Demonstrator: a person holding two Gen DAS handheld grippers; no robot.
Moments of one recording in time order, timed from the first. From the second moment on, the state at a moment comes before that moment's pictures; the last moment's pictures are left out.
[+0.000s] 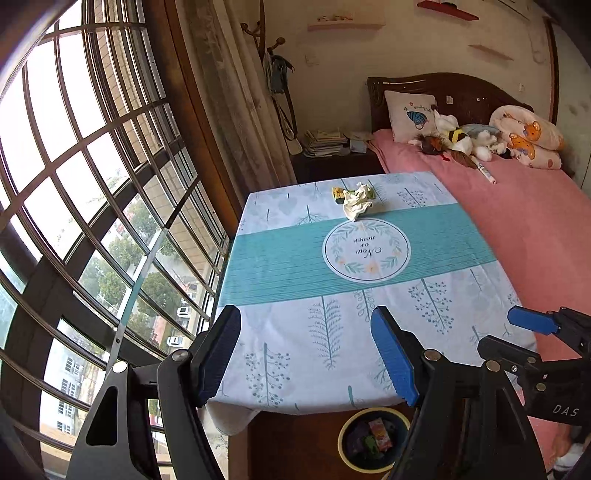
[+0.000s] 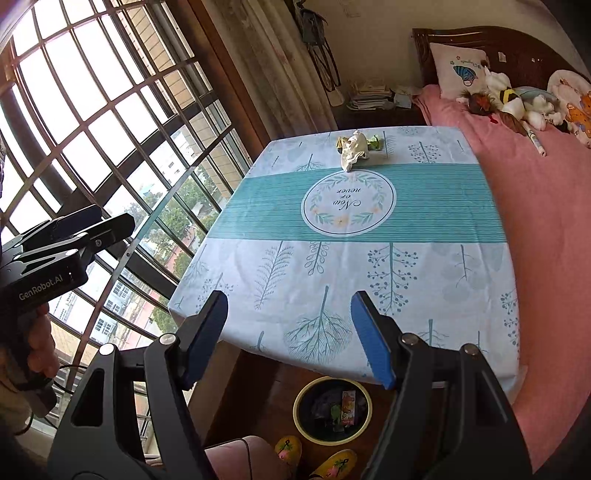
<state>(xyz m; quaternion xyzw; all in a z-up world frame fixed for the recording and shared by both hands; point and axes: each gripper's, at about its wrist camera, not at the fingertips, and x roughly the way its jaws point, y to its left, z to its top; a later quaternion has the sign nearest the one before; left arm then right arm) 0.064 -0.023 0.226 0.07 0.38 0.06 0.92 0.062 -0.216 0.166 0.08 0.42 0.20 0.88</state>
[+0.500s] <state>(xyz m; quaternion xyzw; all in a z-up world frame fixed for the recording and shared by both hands) 0.229 0.032 0.263 0.15 0.39 0.04 0.91 0.229 -0.212 0.166 0.16 0.45 0.17 0.86</state>
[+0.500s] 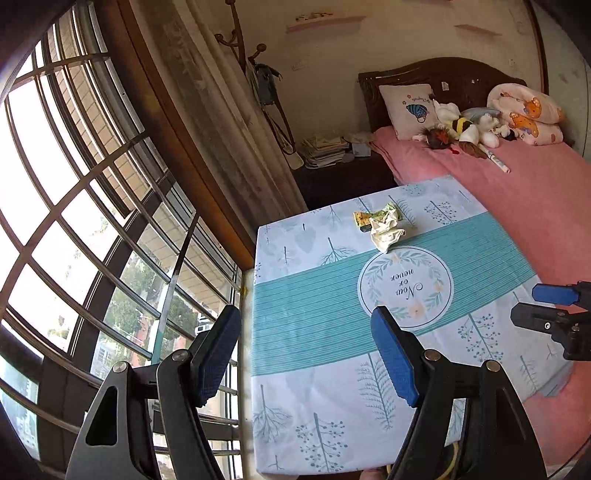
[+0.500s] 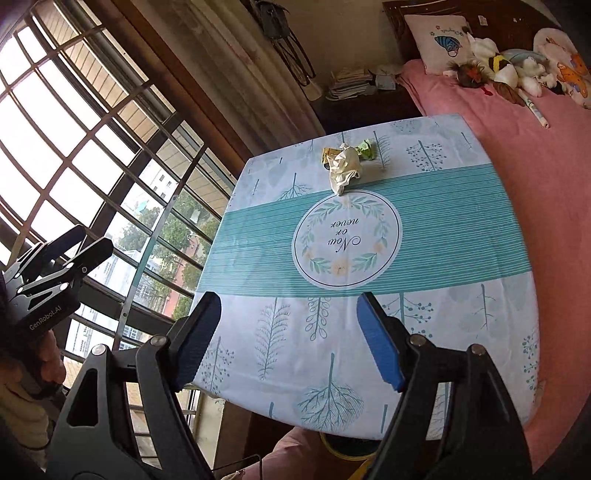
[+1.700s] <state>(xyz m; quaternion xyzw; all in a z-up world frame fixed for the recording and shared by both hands) 0.673 0.018 0.055 0.26 0.45 -0.25 0.81 0.590 -0.211 -0.074 0.45 0.49 -0.06 0.75</state>
